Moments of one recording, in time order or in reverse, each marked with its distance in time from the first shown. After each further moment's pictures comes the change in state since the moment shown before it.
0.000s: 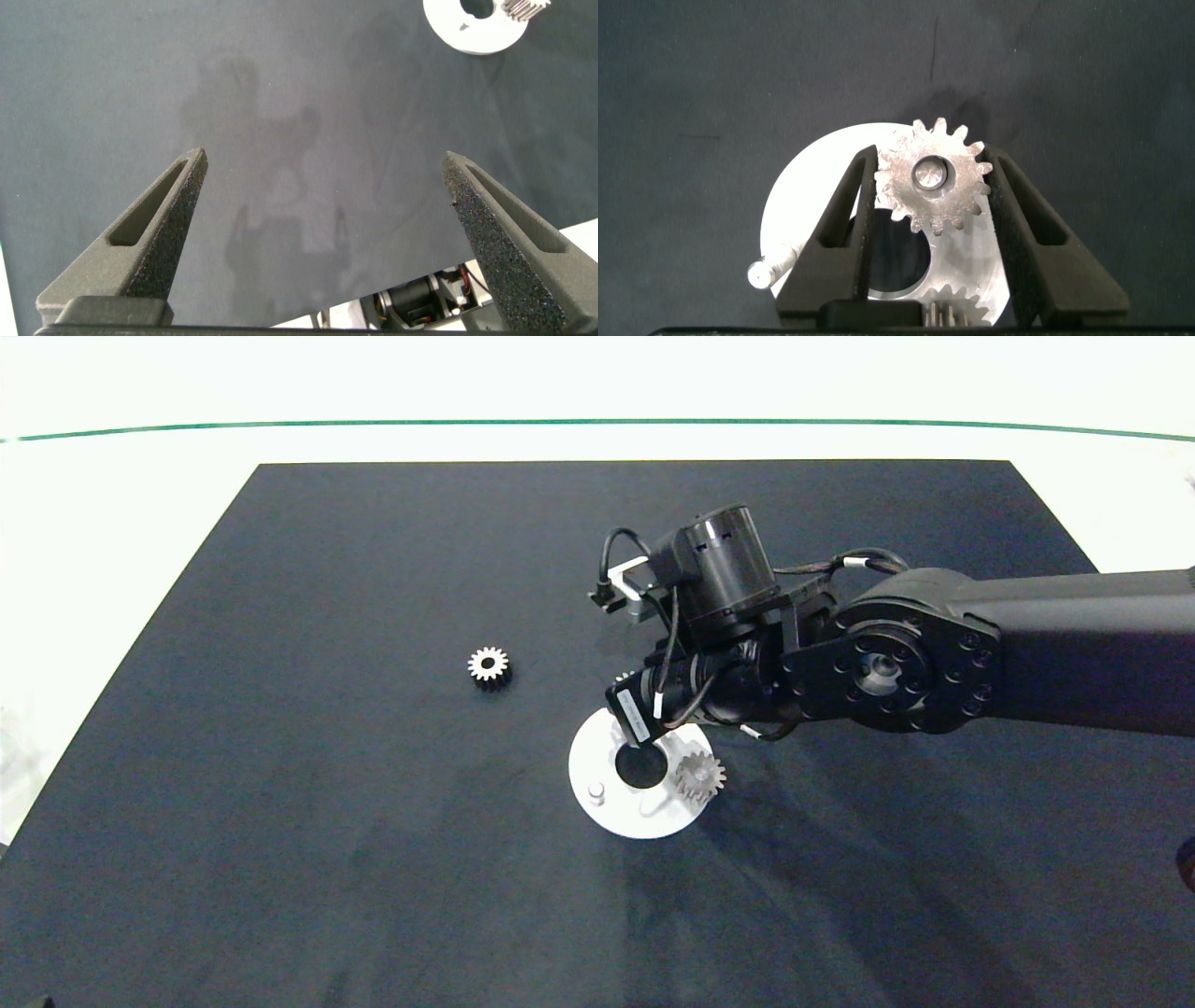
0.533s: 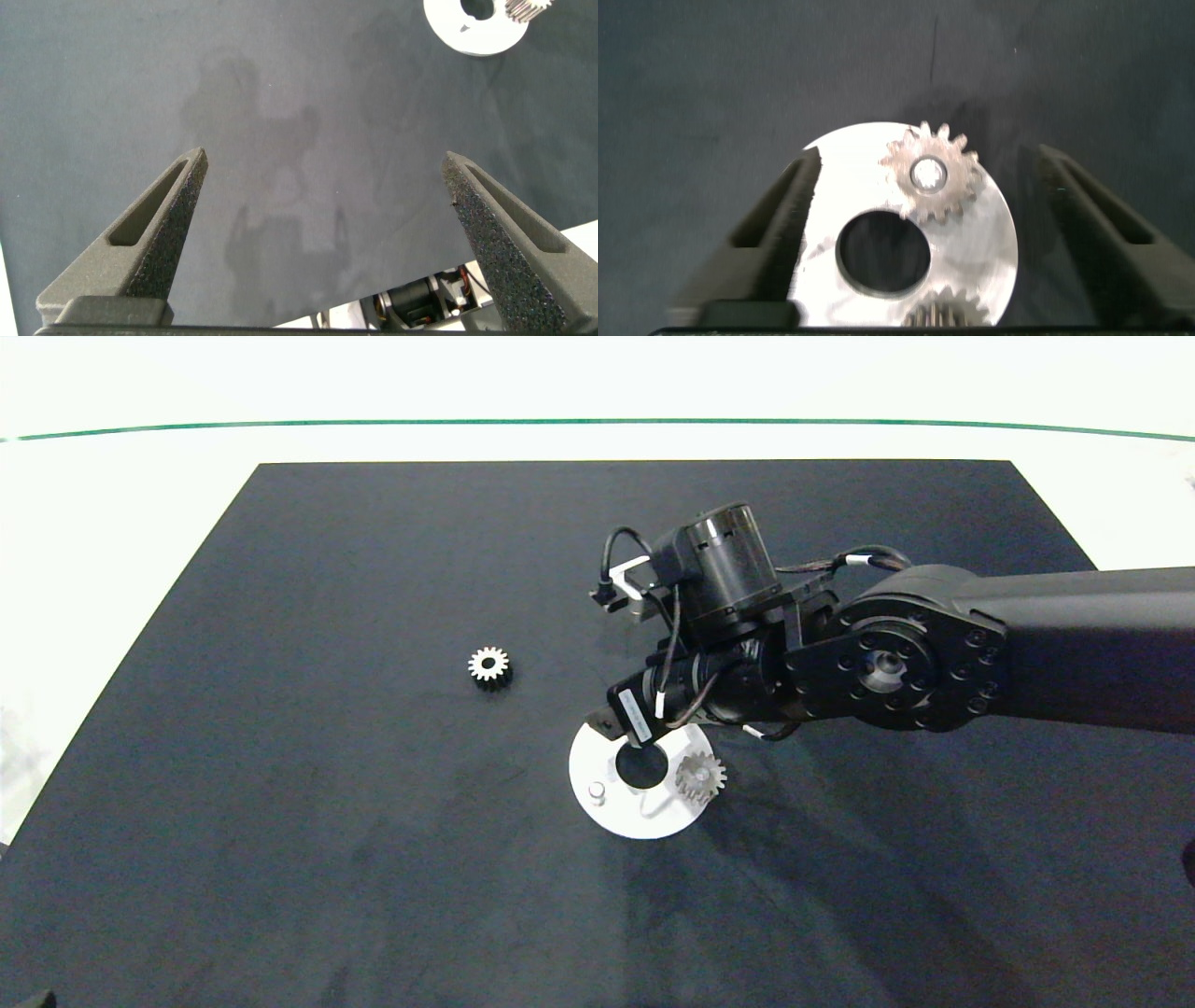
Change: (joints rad) left arm 0.002 0.006 -0.004 -0.001 0.000 -0.002; right arm 0.001 -0.006 -0.001 0.015 -0.003 0.005
